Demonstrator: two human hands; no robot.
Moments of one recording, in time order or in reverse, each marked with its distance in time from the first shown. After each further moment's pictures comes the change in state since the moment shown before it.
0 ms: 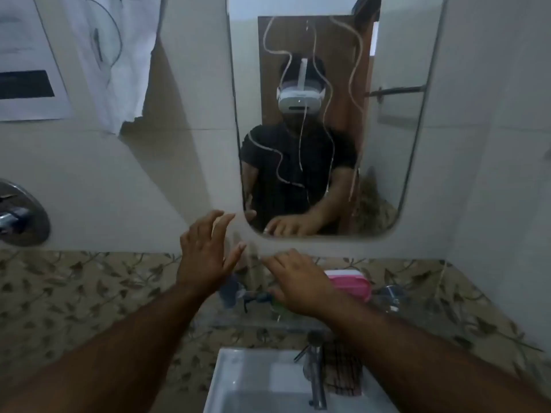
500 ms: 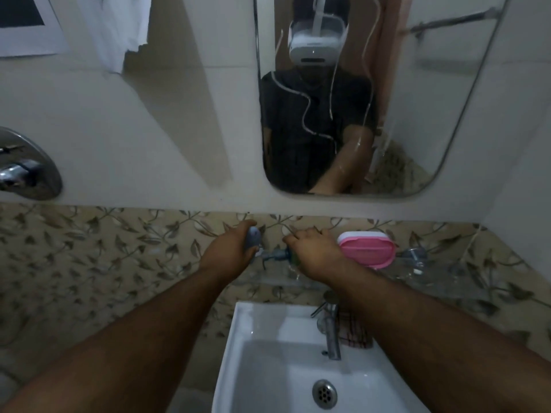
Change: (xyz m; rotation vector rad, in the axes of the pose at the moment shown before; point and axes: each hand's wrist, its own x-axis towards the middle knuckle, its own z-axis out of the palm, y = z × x) left_hand -0.043 -0.014 0.038 -0.146 -0.468 -0.195; right_hand 0.023 -0.002 0.039 -0.166 -0.340 0.152
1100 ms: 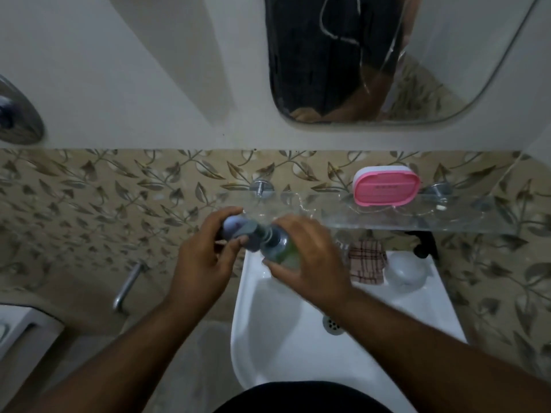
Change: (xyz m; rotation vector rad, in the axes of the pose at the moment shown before) left_hand -0.144 0.003 -0.014 -0.453 0.258 0.017; right_hand -0.097 -0.090 0.078 0.745 0.656 -0.060
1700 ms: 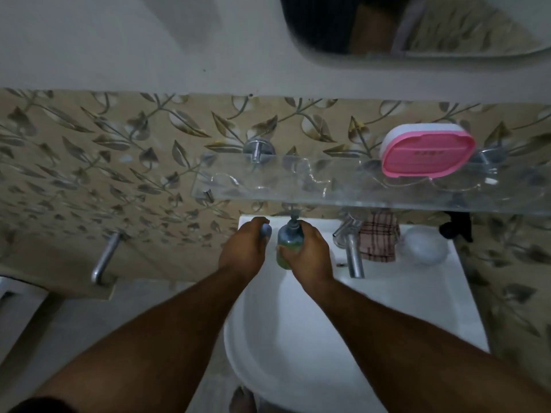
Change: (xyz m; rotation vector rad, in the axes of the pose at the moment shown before) left_hand 0.009 -0.152 0.138 0.184 -0.383 -0.333; right_hand -0.022 0.088 0.124 0.144 -0.191 0.870
